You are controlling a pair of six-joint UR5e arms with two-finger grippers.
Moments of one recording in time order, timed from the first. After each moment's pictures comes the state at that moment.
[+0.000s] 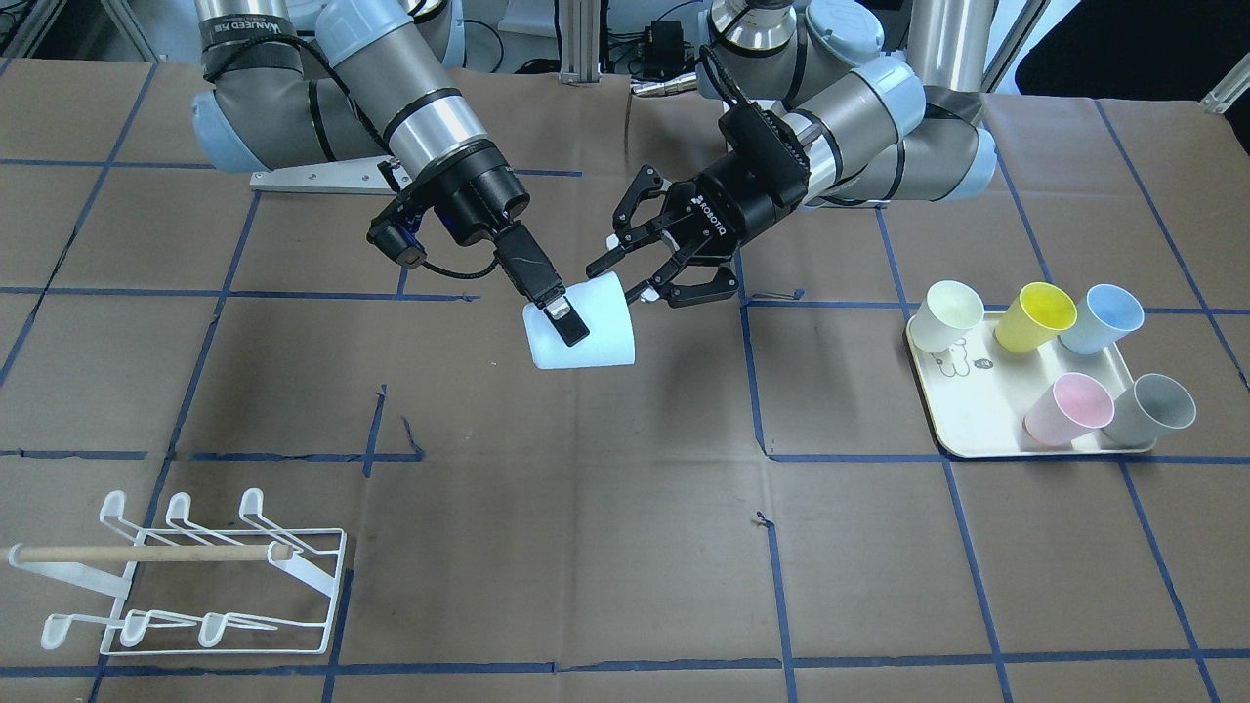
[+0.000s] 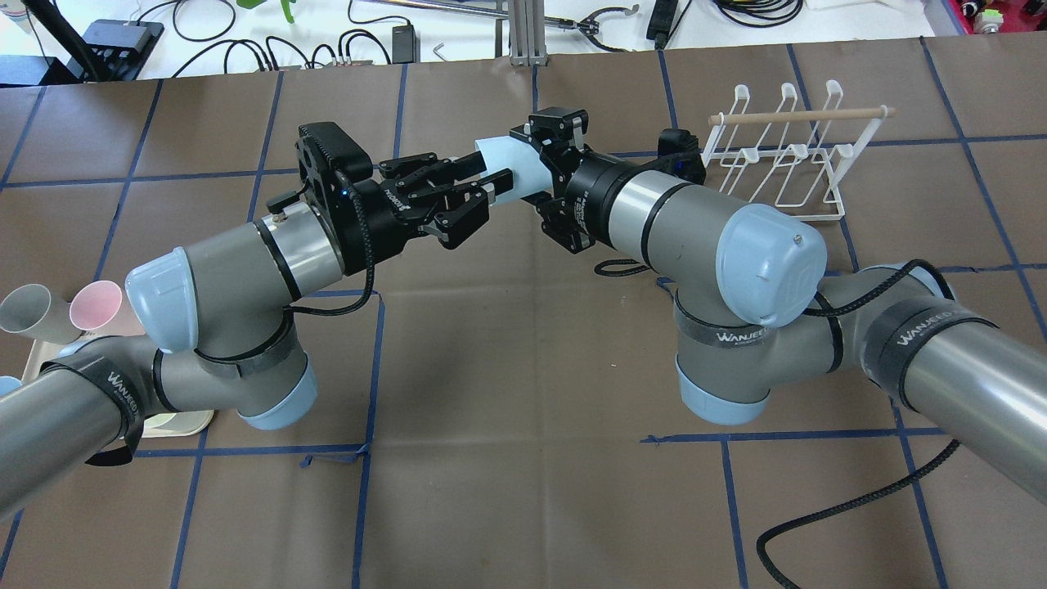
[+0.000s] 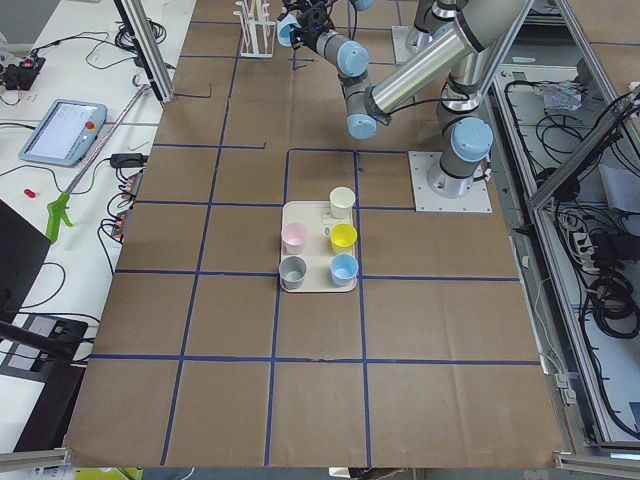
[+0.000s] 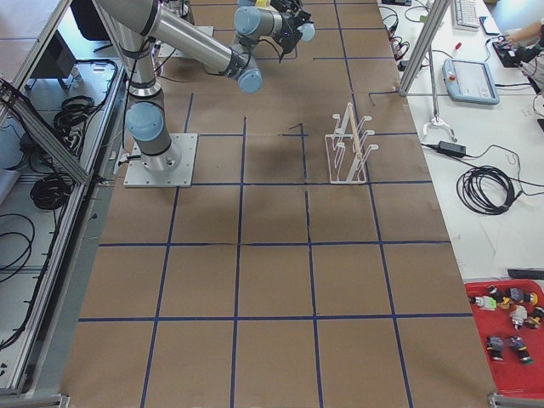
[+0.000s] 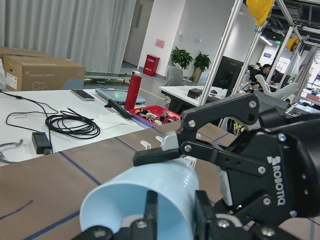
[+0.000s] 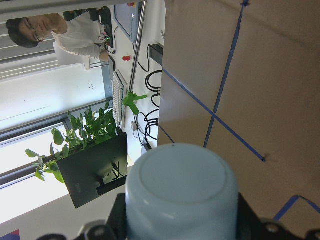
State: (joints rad) left arm -1.54 -1.76 -2.24 0.45 0.60 0.03; right arm 1.79 -1.41 2.13 -3.35 -1.14 1.63
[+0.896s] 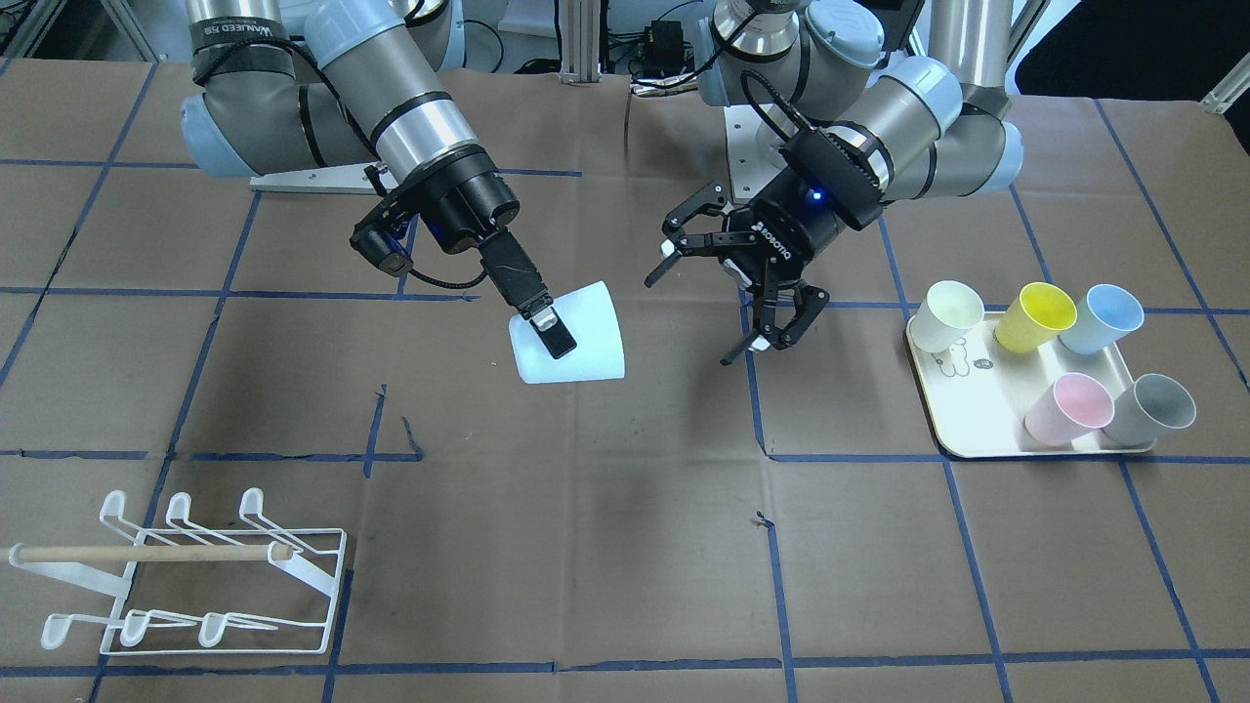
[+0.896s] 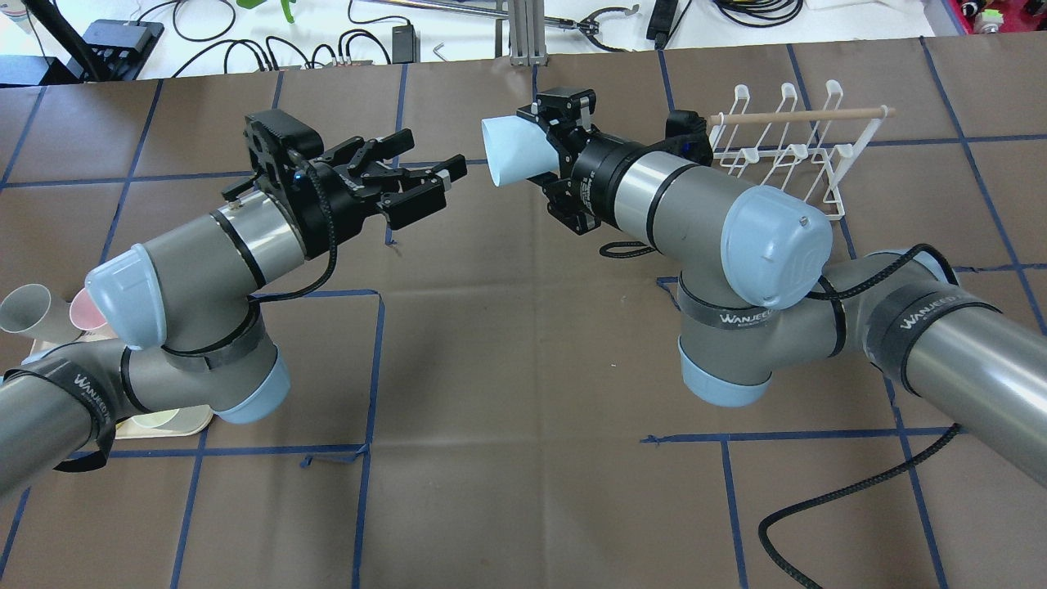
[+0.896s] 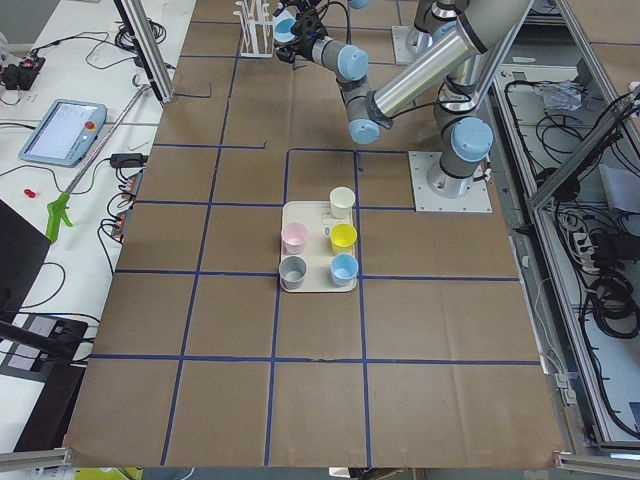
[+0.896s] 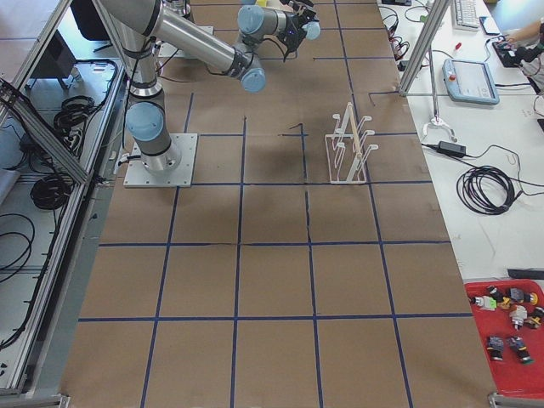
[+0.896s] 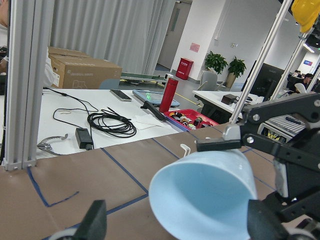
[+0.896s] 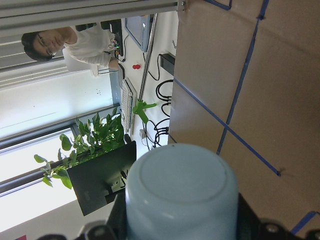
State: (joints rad) left arm -1.42 -1.74 -2.25 0.43 0.65 0.01; right arm 1.76 -1.40 2.09 -3.35 -1.15 1.63
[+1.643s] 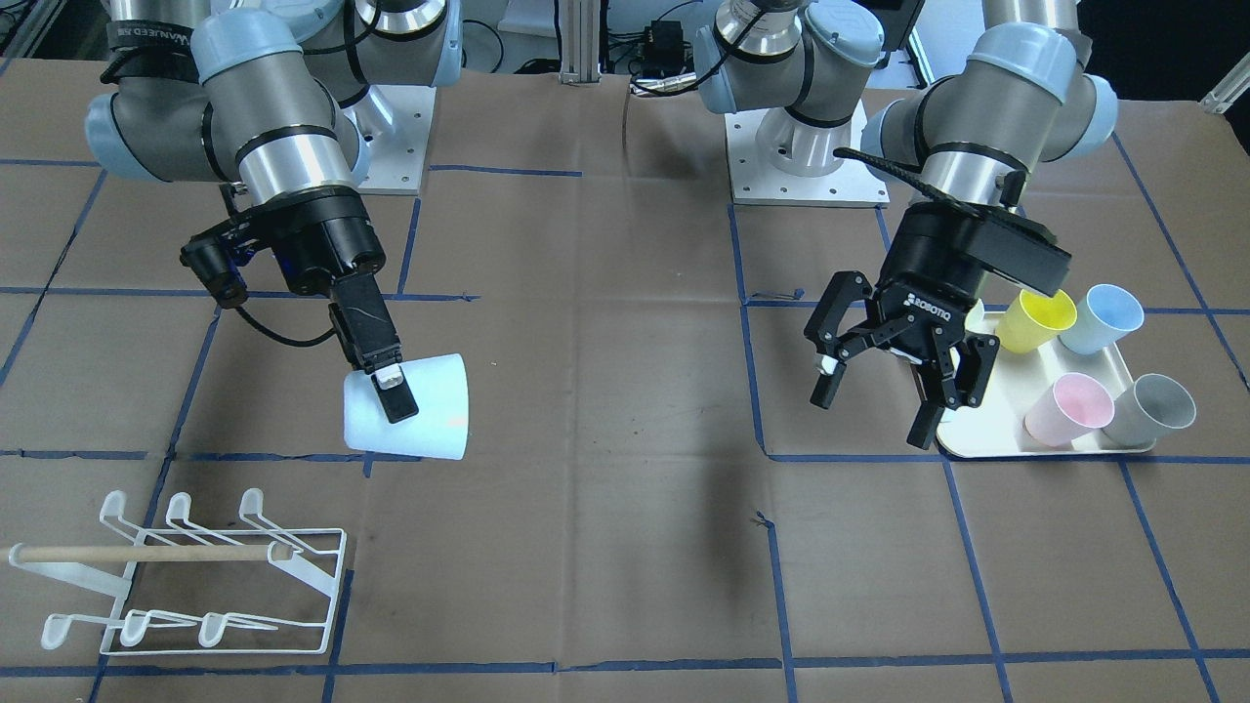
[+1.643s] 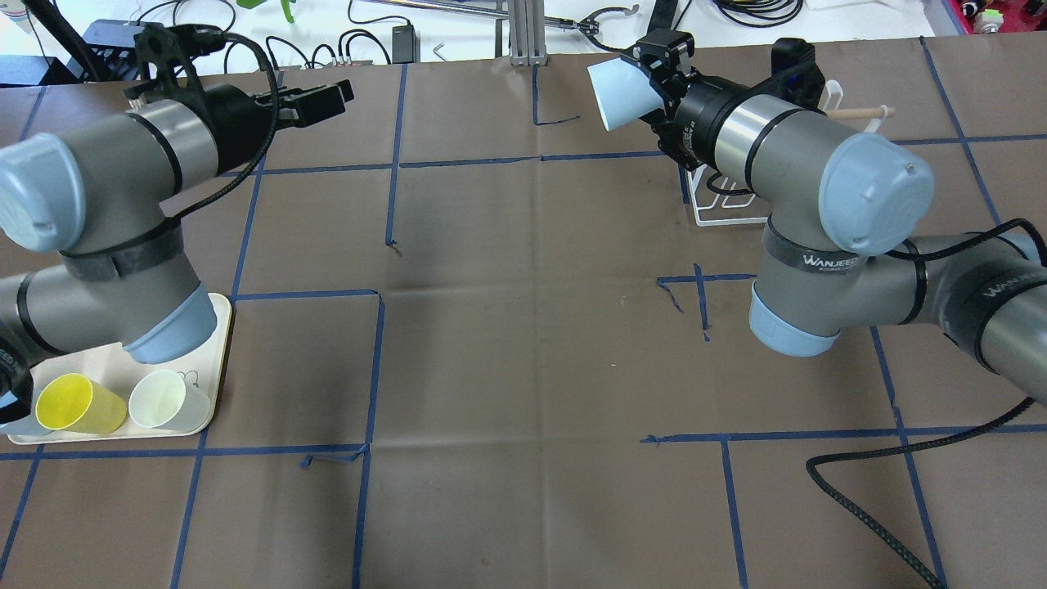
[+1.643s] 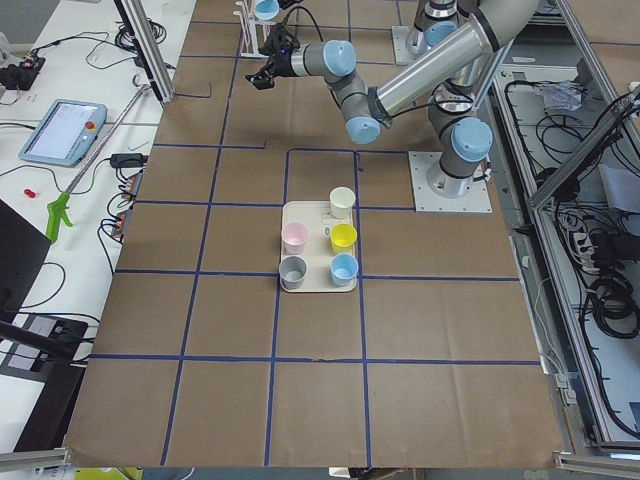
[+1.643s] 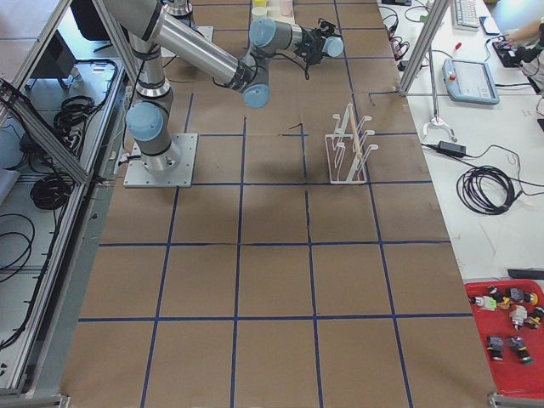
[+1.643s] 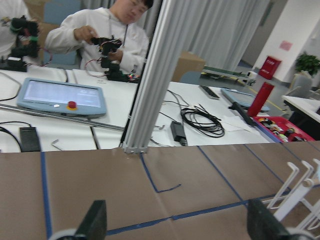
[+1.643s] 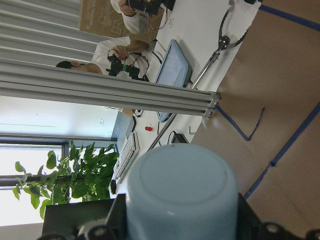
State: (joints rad) left arm -1.37 -1.66 -2.01 -0.18 1.07 0.02; right arm 1.56 -1.39 2.07 -3.36 -1.16 1.14
